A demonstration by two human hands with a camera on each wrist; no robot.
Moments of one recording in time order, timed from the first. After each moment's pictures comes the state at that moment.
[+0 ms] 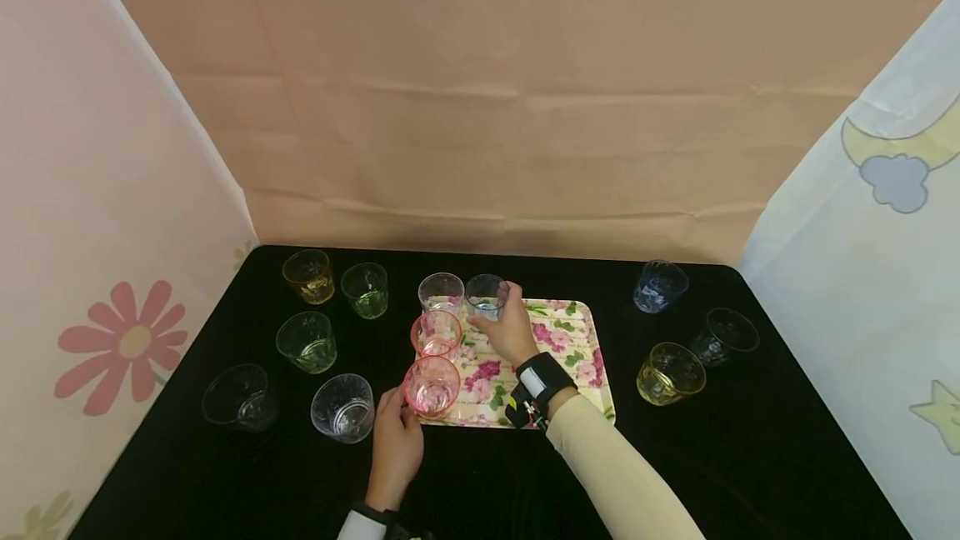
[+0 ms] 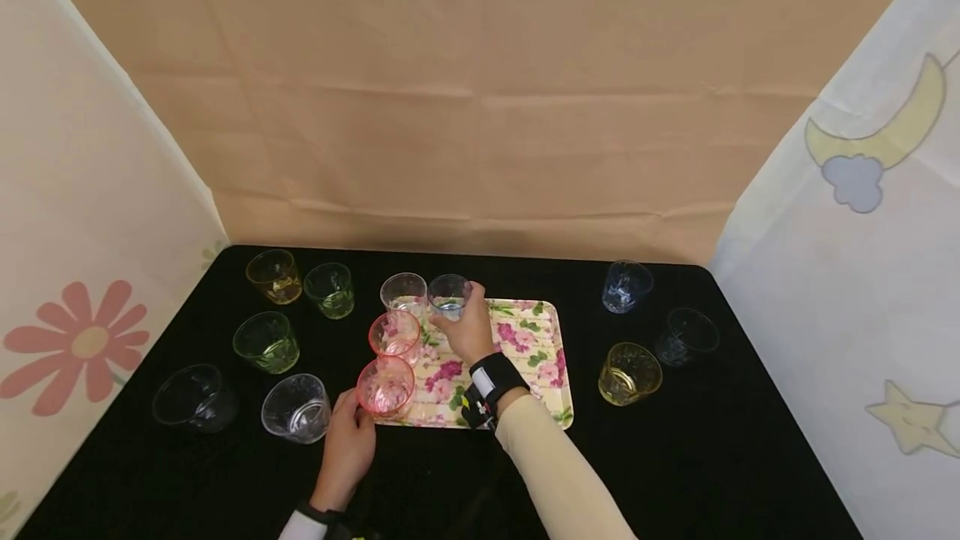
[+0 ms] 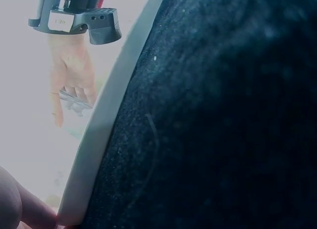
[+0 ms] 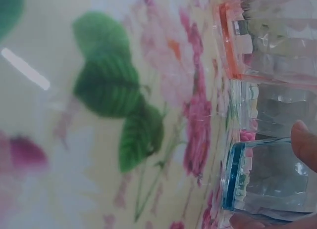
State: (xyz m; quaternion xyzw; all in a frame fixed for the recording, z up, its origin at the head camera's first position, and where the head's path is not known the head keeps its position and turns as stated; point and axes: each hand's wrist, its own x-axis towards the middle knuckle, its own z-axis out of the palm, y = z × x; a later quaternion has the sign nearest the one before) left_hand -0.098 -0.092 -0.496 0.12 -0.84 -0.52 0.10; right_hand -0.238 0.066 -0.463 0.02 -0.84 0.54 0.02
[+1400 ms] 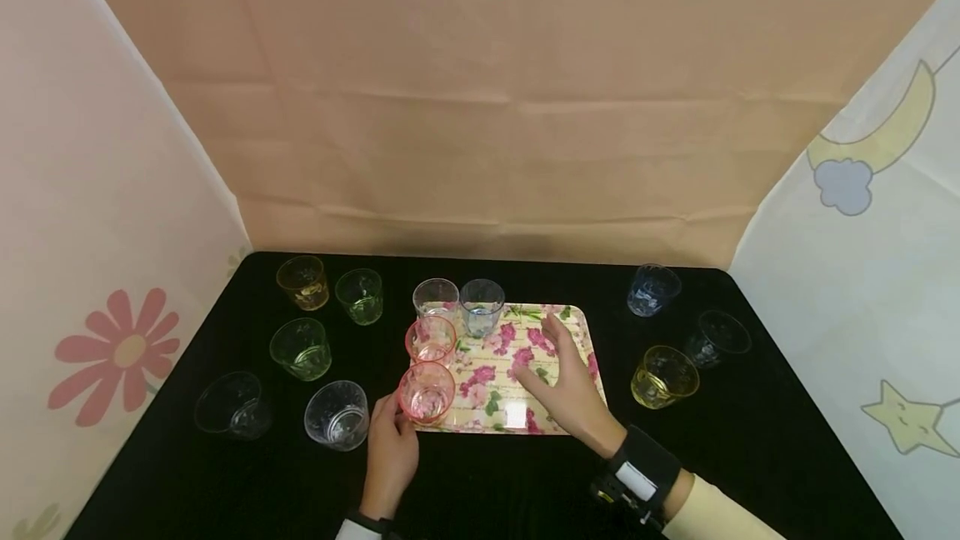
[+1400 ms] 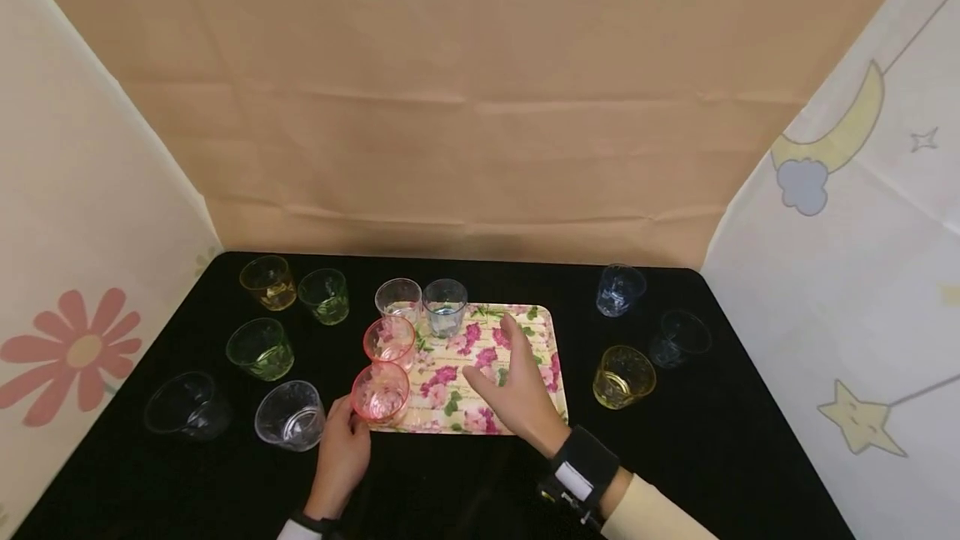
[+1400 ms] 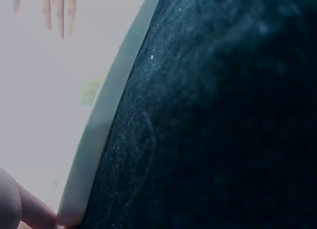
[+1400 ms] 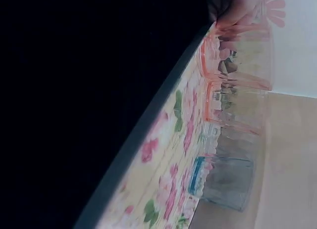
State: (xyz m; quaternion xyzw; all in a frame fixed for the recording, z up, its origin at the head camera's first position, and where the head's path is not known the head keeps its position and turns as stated) left_hand -0.098 -0.092 -0.496 0.12 -0.84 -0.51 0.11; right_hand -0.144 0.145 -0.421 0.10 -0.87 0.48 0.00
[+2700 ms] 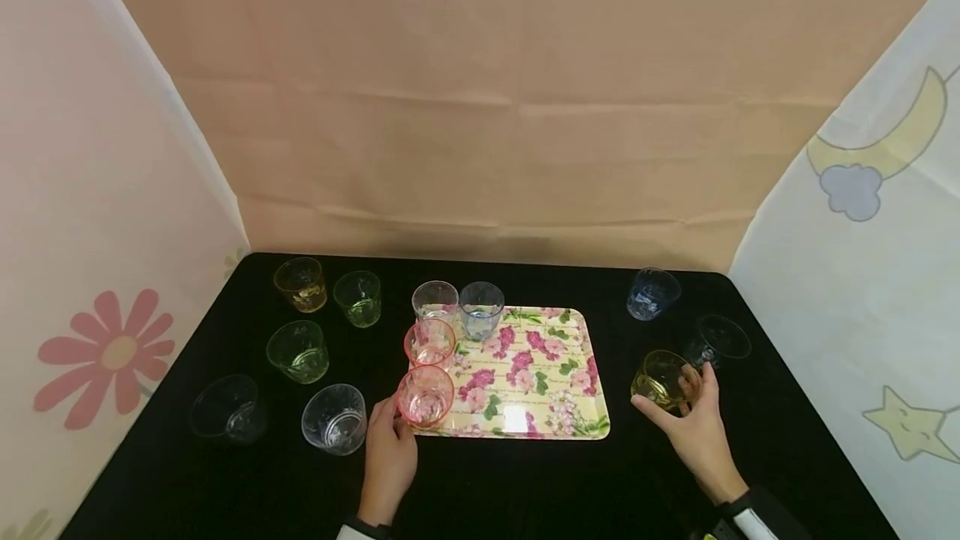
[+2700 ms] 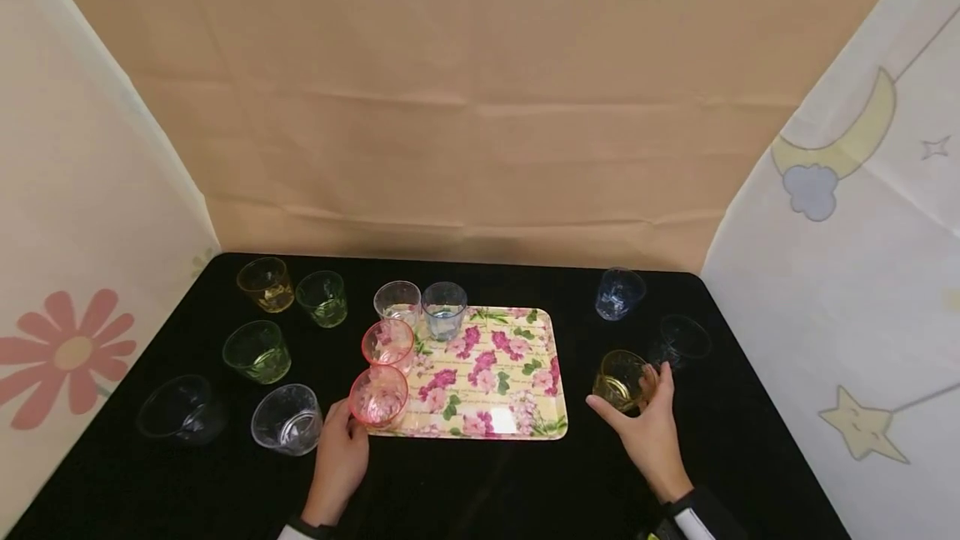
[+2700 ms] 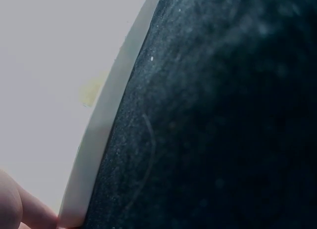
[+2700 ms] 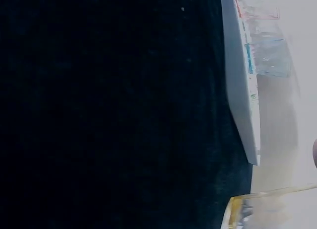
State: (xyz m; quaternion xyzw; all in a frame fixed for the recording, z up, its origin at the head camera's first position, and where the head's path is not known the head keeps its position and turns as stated) left_hand -0.099 -0.092 -0.497 0.13 -0.84 -0.51 0.11; right_hand -0.120 0.282 -0.458 -0.15 -0.86 0.48 0.04
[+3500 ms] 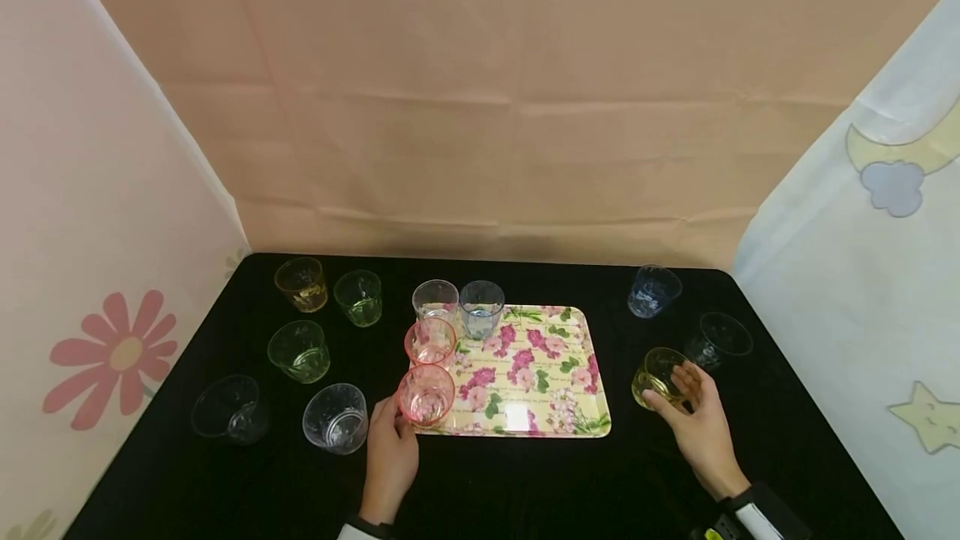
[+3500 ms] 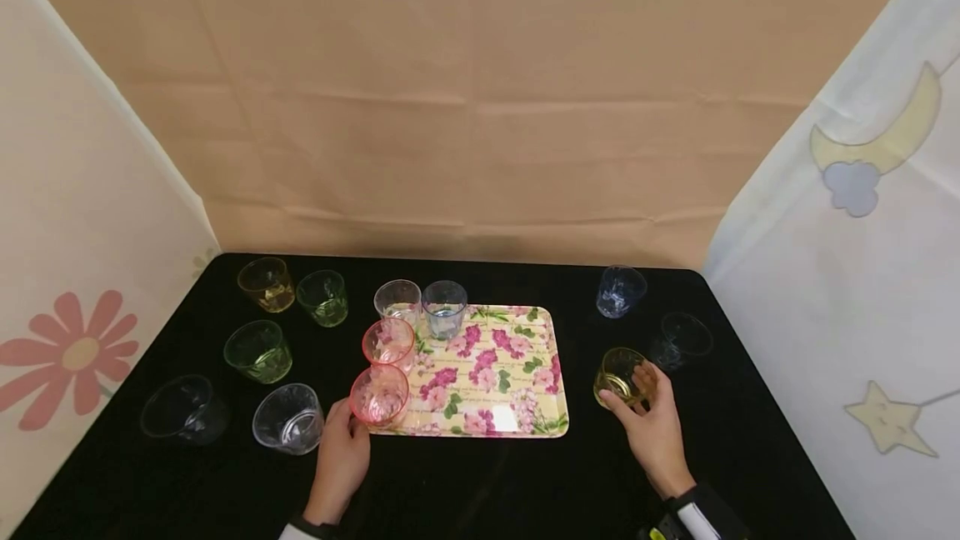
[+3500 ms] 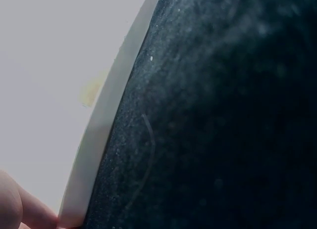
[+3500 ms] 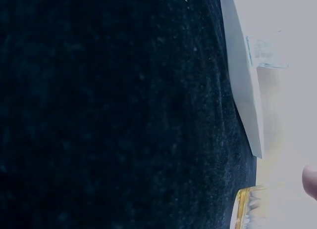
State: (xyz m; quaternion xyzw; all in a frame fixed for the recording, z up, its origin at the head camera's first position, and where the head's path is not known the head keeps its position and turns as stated) left_hand -0.099 -0.092 -0.498 0.13 -0.85 -0.50 0.10; right_hand -0.119 0.289 -0.468 -0.12 -0.86 0.50 0.07
